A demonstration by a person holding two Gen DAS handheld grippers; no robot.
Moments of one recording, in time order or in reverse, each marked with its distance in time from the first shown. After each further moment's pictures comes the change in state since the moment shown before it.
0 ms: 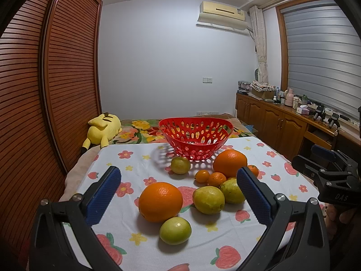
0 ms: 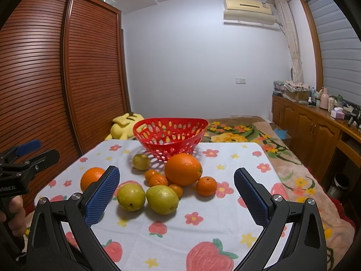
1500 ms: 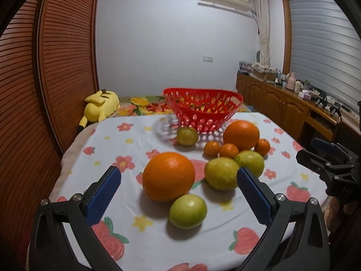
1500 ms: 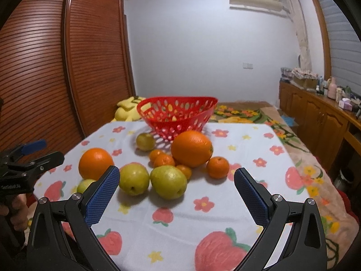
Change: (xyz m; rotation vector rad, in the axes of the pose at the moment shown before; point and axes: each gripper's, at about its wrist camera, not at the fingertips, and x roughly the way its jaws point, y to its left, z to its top) left arm 0.033 0.024 -0.035 -0.012 0.154 -0.015; right arm 0.035 0.008 -0.026 -0.002 0.121 0.057
